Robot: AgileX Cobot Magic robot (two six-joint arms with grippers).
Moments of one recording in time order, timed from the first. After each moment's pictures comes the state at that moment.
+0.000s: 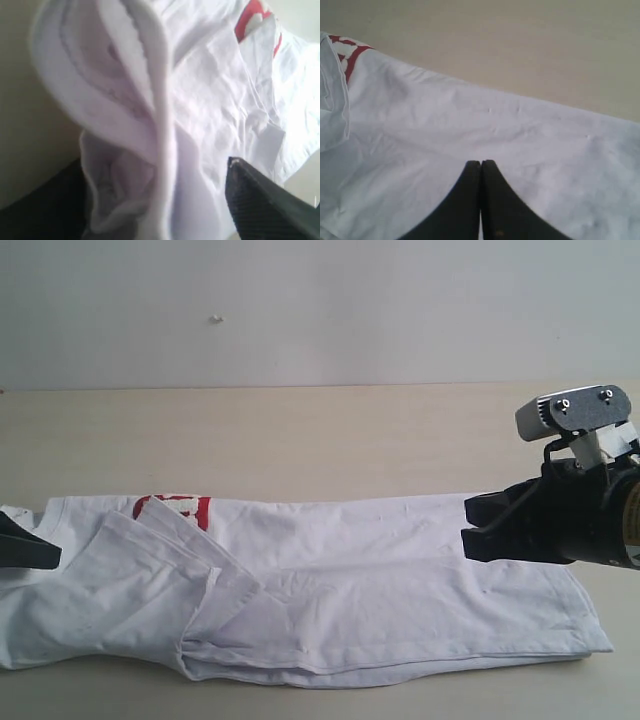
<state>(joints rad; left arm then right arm) 0.42 2.05 -0.91 -1.07 1.03 1.18 0.13 1.37 -0.45 -1.03 -0.32 1.02</state>
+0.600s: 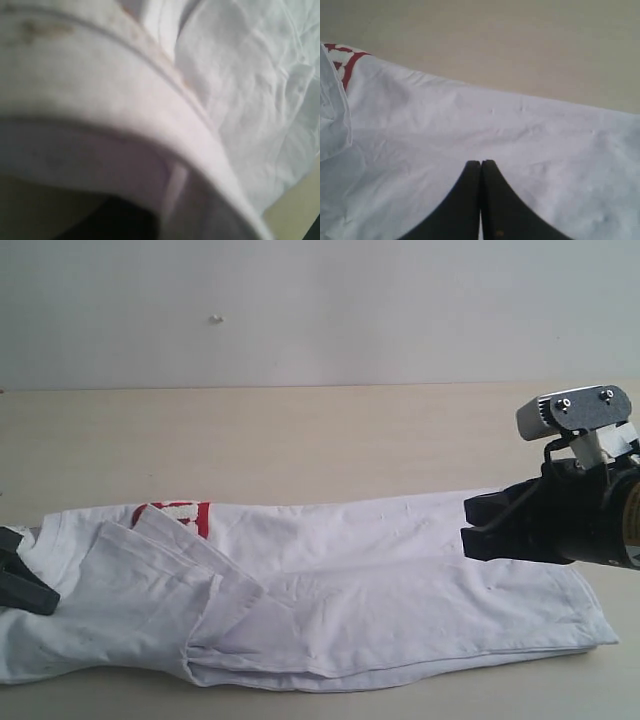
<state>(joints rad) 0.33 2.06 -0.96 -0.86 1.02 1.05 0.13 1.37 -0.45 -1.03 -0.32 1.04</state>
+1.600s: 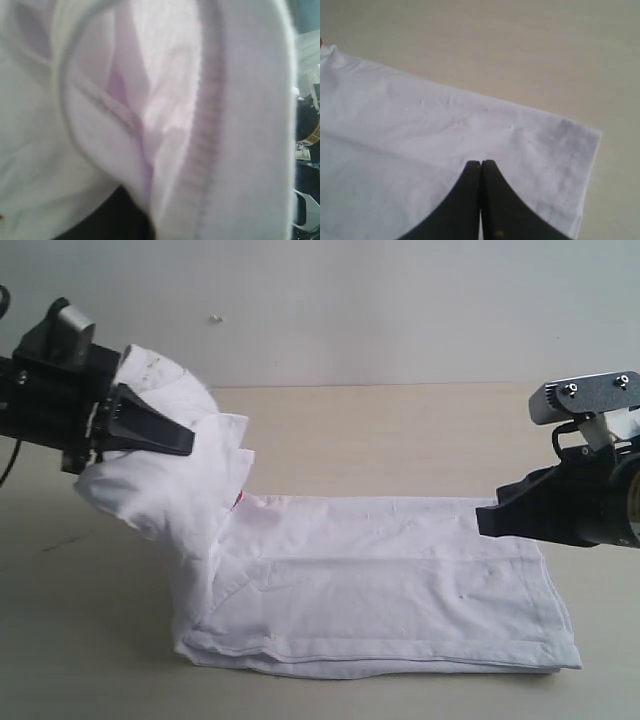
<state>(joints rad) -0.06 1.77 -1.09 -1.24 1.17 0.87 0.13 1.37 -0.50 -0.98 -0.13 1.02</state>
